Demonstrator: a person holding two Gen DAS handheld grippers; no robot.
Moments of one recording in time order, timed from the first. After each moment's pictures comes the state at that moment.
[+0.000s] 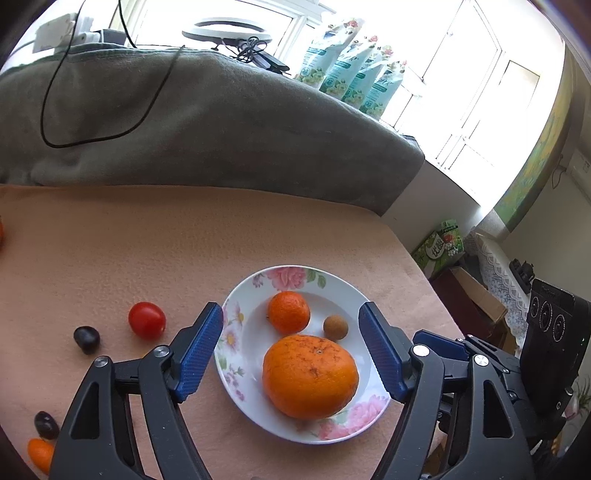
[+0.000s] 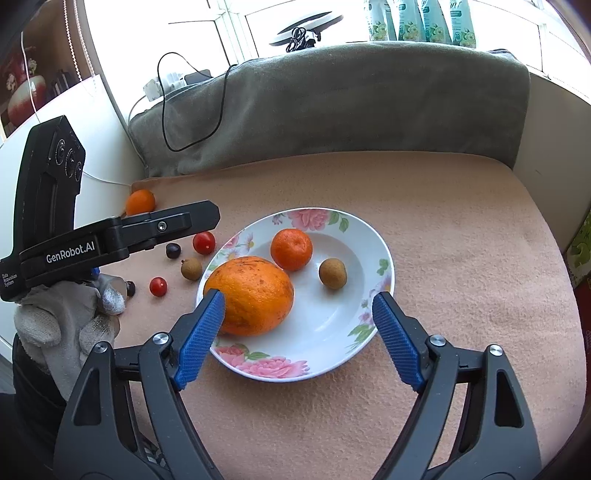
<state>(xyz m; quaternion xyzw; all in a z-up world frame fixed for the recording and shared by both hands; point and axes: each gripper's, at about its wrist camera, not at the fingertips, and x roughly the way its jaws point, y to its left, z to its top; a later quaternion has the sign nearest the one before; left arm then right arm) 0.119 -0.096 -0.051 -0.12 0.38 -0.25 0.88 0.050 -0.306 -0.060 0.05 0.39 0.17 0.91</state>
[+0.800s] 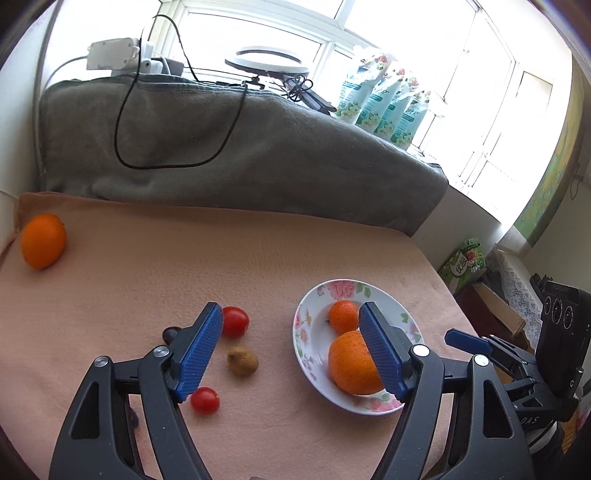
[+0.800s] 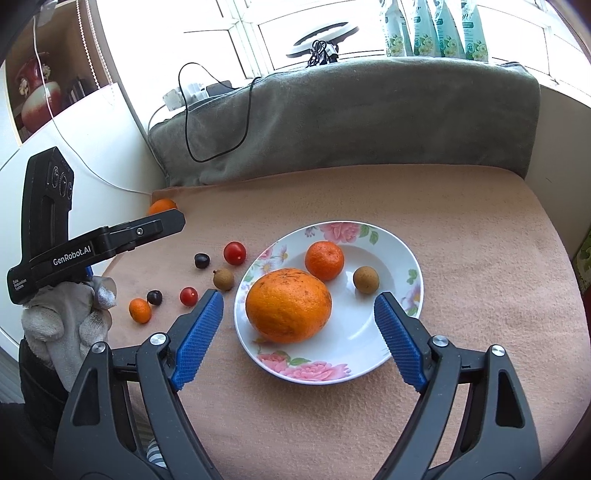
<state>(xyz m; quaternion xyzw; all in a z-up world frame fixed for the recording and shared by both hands) 0.095 -0.033 -0.029 -0.11 0.35 -0.18 0.91 0.038 -0.287 -0.040 0.06 0.37 0.19 0.91</state>
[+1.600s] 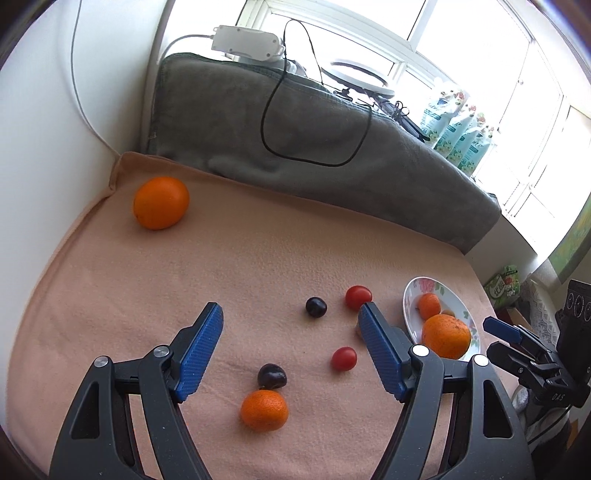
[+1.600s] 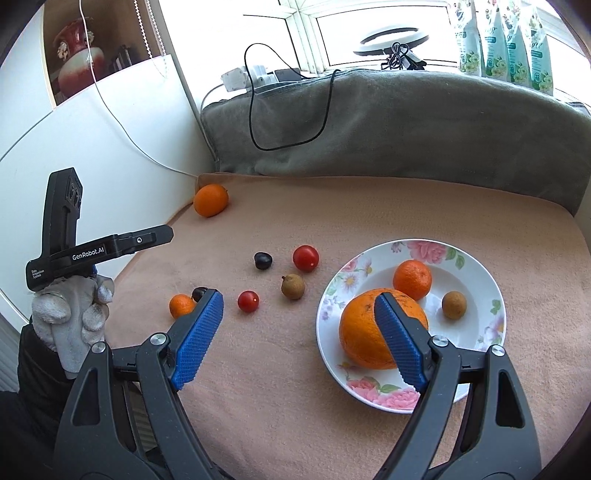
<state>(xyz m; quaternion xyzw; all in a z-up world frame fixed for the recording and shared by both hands) 0.060 0.079 -0.048 -0.15 0.37 -0.09 0.91 0.041 -0.212 -0.036 0.02 0.36 0.27 0.89</state>
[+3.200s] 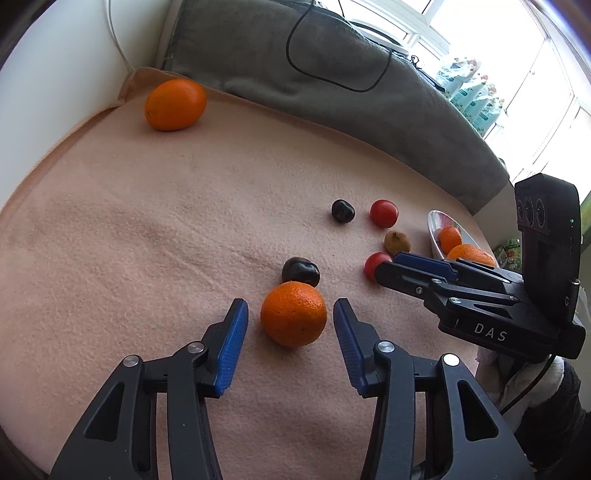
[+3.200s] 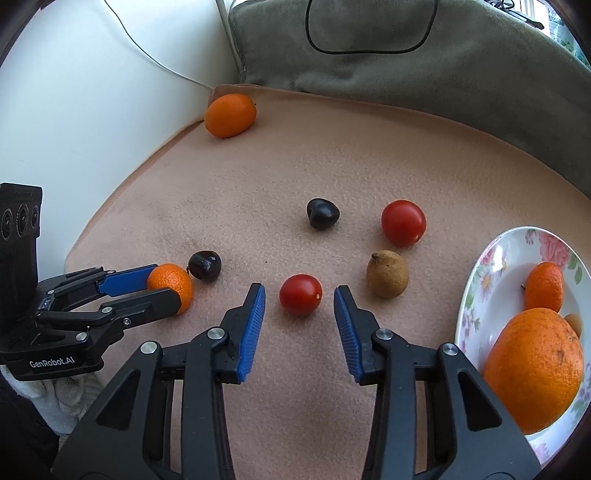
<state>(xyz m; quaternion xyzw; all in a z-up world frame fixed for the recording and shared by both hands) 0.030 0.082 -0.120 -0.17 0.43 -0.10 0.88 0.084 -0.096 -0.111 -0.07 0.45 0.29 0.84</state>
